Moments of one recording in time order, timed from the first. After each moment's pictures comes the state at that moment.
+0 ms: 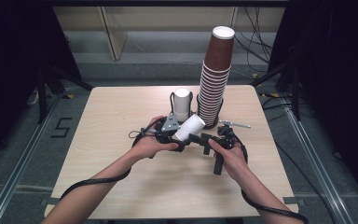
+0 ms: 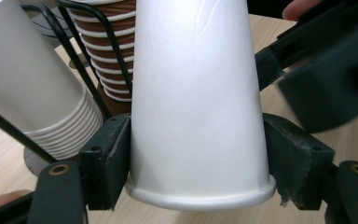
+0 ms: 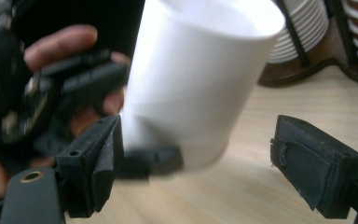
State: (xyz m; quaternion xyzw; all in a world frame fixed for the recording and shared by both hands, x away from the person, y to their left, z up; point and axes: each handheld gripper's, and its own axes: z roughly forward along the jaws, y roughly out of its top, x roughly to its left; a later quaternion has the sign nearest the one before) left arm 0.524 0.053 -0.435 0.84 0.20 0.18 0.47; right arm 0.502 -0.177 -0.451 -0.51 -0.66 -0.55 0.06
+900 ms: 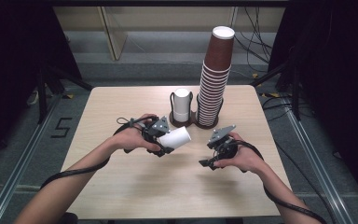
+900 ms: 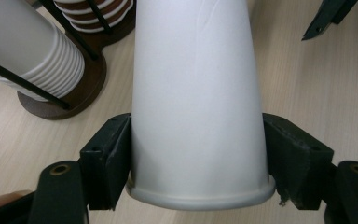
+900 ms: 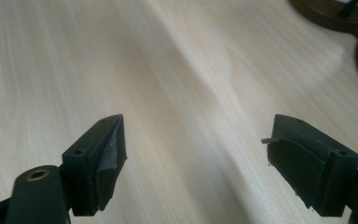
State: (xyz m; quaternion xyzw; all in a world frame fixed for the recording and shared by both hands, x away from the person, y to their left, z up) left arm 0.517 0.090 -0.407 0.94 0.12 0.11 0.31; right arm 0.497 -0.189 -0.455 -0.23 -0.91 -0.34 -0.06
